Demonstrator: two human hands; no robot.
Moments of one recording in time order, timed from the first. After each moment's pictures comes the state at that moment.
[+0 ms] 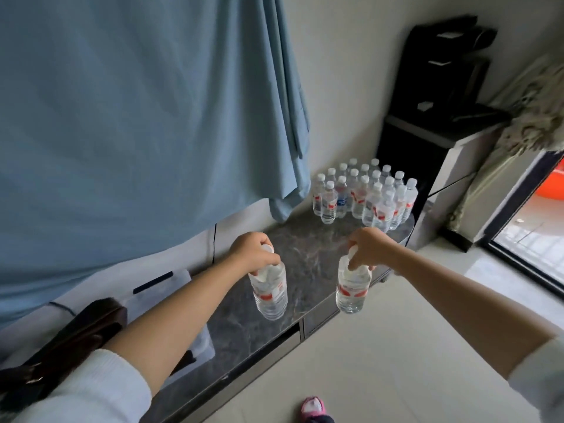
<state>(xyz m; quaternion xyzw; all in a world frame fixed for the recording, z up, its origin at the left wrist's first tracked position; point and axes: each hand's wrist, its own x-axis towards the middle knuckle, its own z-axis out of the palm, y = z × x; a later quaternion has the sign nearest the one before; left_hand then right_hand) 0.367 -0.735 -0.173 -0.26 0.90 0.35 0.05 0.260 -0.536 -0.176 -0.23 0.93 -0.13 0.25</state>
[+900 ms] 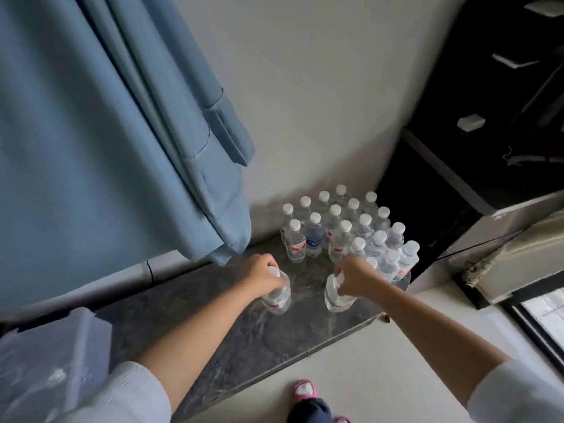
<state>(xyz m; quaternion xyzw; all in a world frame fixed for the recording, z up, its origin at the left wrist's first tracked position) -0.004 -0.675 -0.267 -0.37 0.87 0.32 0.12 -0.119 -0.516 -0.274 -0.31 0.90 -0.05 0.31</state>
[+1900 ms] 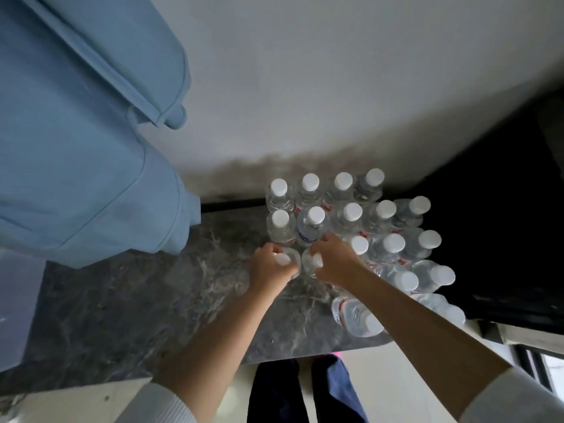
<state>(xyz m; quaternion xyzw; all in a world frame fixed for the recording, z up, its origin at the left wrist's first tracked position) -0.165 -0.676 -0.431 -0.61 0.60 0.52 0.01 -0.280 -0.613 -0.416 -0.46 0.81 -0.01 0.37</state>
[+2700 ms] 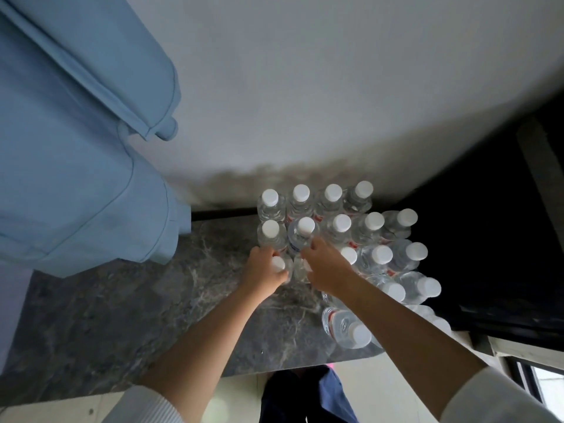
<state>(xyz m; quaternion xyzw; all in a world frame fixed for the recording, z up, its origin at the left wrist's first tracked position) -0.174 -0.686 -0.431 -0.52 0.75 0.41 0.10 -0.286 -0.615 -0.413 -0.53 0.78 0.03 0.33</state>
